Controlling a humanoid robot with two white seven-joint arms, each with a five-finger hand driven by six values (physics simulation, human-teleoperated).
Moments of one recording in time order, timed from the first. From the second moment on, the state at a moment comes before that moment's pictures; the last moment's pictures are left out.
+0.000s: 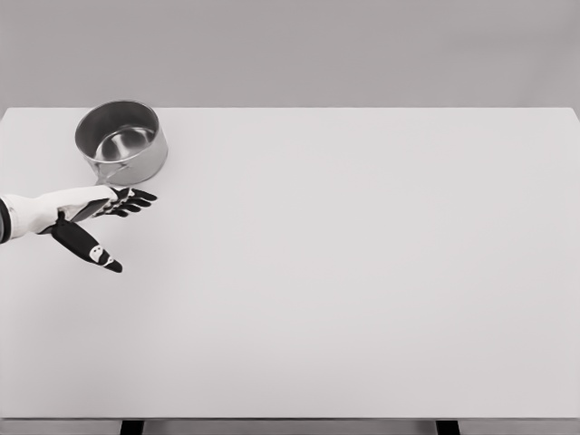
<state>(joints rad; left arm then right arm) -0.46 1.03 -0.57 -1.74 0.37 0.37 -0.61 0.01 0.00 -0.30 0.05 0.25 -0.01 0.09</state>
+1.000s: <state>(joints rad) -0.41 1.05 -0.49 -1.74 0.23 0.36 -0.61 0.01 0.00 -0.30 0.05 0.25 -0.01 0.09</state>
